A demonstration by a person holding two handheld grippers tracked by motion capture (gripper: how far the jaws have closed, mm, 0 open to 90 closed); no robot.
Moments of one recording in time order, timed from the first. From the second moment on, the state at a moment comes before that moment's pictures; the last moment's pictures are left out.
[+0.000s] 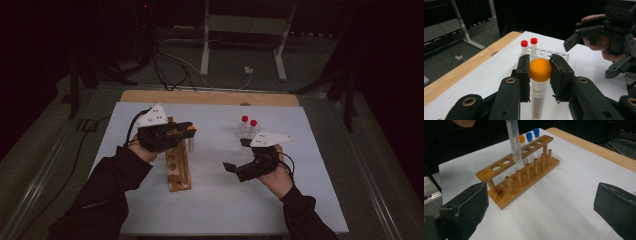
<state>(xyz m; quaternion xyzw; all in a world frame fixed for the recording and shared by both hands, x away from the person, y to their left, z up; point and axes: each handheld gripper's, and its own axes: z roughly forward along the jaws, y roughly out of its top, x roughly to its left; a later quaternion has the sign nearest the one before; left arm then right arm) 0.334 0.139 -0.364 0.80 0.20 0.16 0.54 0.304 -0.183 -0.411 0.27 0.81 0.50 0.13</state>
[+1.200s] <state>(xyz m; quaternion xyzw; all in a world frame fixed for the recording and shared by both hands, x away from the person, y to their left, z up) 0.340 0.185 -0.408 0.79 0.27 0.19 0.52 0.305 -0.188 -0.414 0.27 0.82 0.49 0.13</state>
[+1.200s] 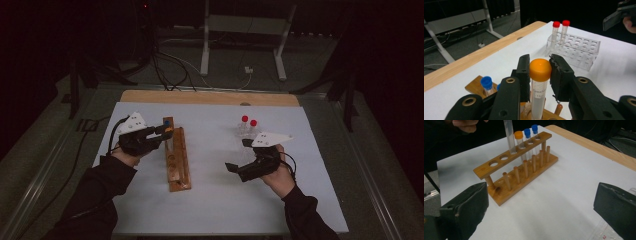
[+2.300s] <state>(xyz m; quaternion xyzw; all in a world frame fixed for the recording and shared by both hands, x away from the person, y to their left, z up) 0.335 0.184 -0.453 0.80 0.29 0.19 0.49 0.305 -0.192 -0.415 0.27 0.82 0.49 0.12</state>
